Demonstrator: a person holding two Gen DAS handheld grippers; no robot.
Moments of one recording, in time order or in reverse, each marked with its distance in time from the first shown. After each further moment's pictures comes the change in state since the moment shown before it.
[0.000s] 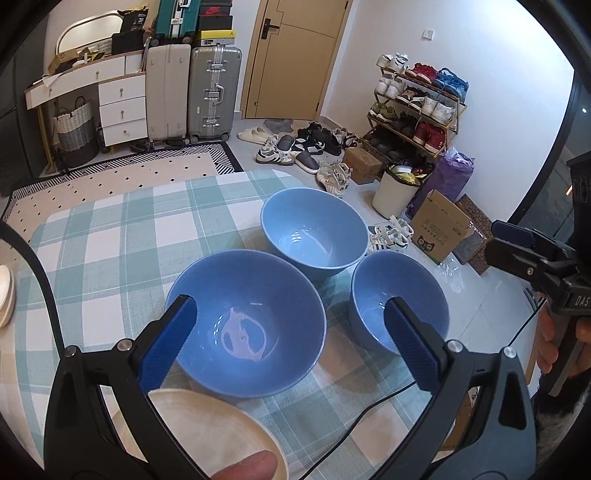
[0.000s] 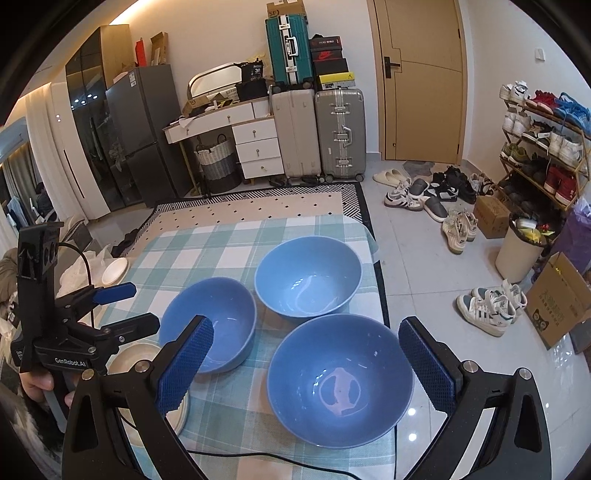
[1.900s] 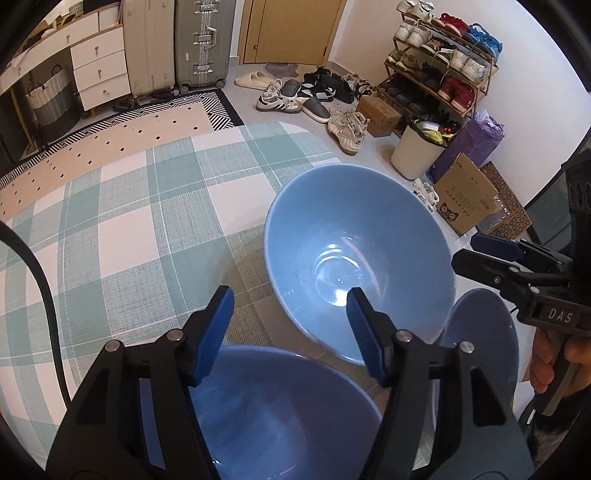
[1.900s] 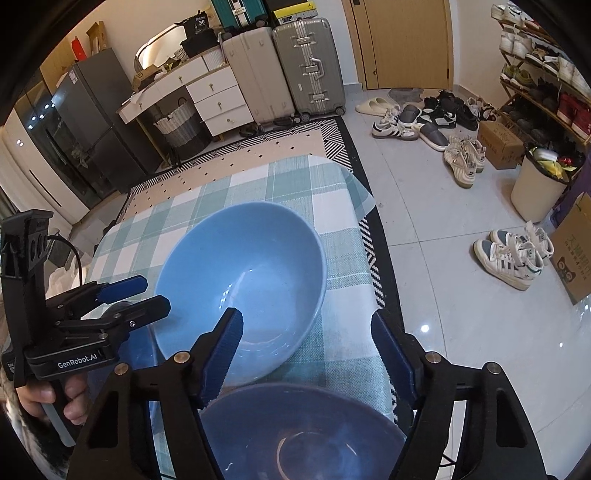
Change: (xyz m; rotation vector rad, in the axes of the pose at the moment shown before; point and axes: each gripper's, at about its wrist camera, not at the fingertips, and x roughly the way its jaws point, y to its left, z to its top) left arm 0.236 0.038 0.076 -0.006 0.239 0.017; right arm 0.211 -0.084 0.030 0.162 0.248 0.011
